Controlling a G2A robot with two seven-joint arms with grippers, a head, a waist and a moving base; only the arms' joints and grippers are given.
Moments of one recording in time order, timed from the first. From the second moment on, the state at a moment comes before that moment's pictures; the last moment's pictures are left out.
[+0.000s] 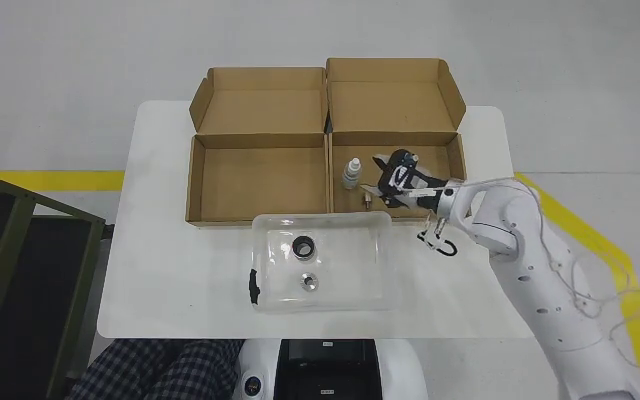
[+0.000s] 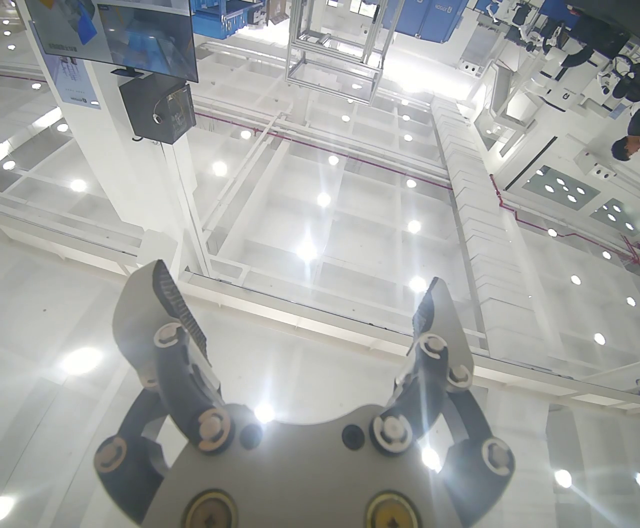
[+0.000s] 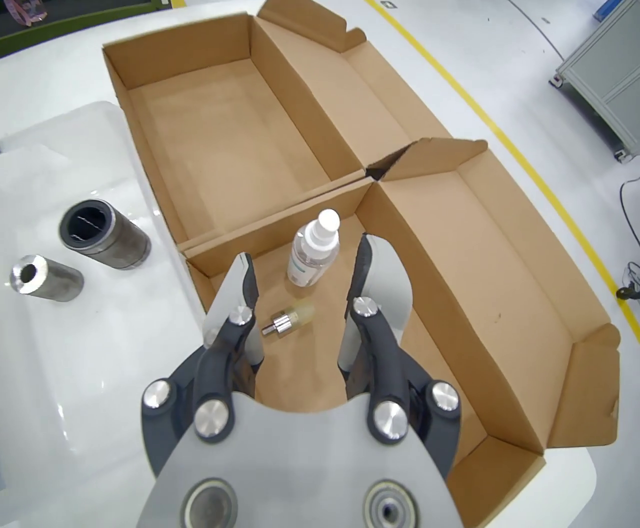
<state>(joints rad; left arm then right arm) -0.11 -0.30 -0.54 -1.19 3.07 0.29 0.07 -0.99 -1.05 1.18 -1.75 -1.12 -0.70 0.47</state>
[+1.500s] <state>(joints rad) -0.11 -0.30 -0.54 -1.19 3.07 0.29 0.07 -1.10 -1.07 0.90 -1.82 -1.23 -0.84 0.46</state>
